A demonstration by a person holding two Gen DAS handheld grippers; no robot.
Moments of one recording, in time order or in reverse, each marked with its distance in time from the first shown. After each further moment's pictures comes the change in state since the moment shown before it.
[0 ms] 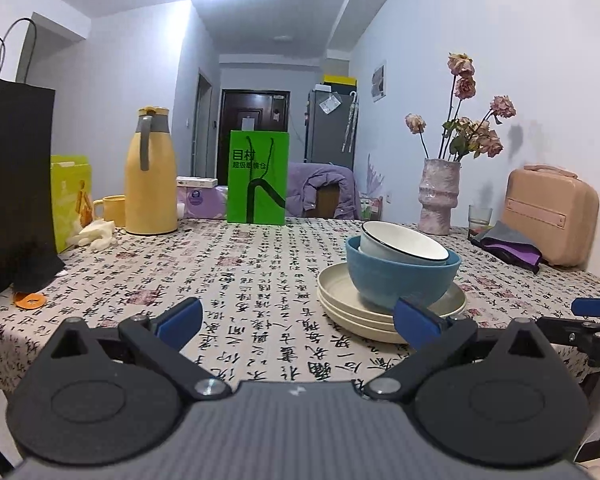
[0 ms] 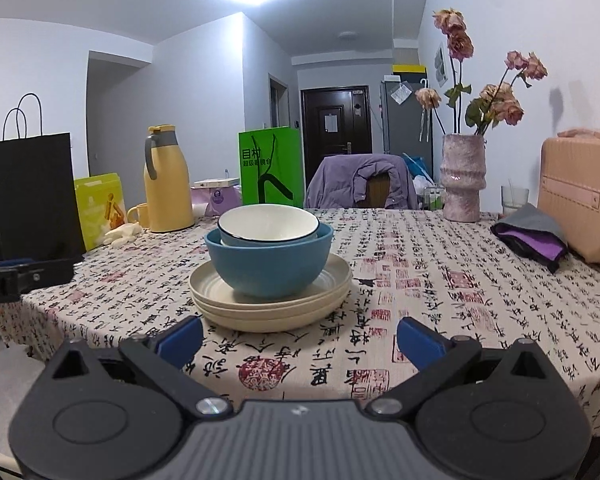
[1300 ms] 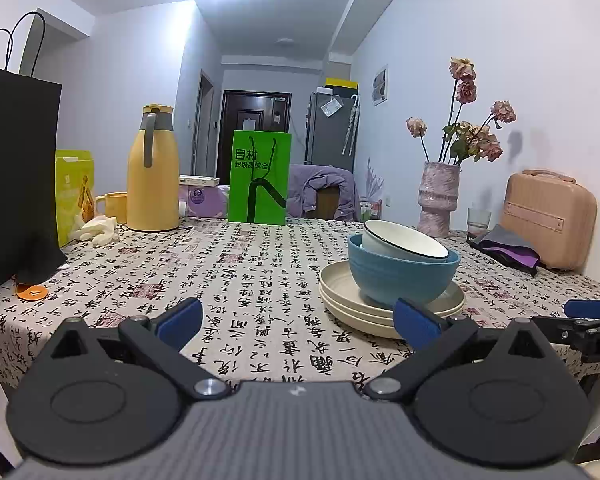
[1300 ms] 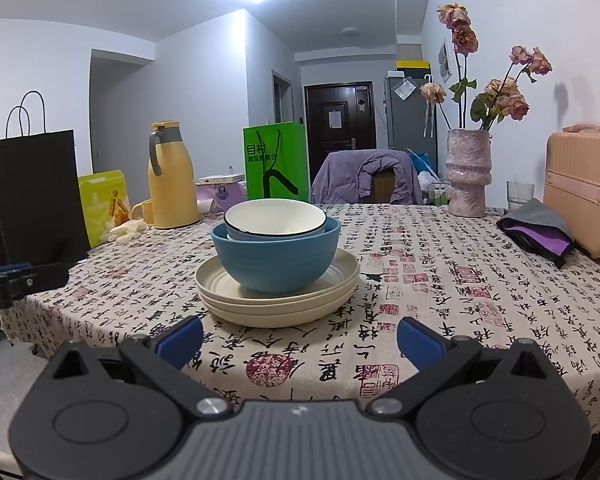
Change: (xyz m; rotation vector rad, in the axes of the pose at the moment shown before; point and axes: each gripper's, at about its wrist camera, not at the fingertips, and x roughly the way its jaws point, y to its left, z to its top) left arm -0.004 0.007 -0.007 -0.019 -0.003 -0.010; right arm 0.004 0.002 -0.002 -0.001 0.013 0.017
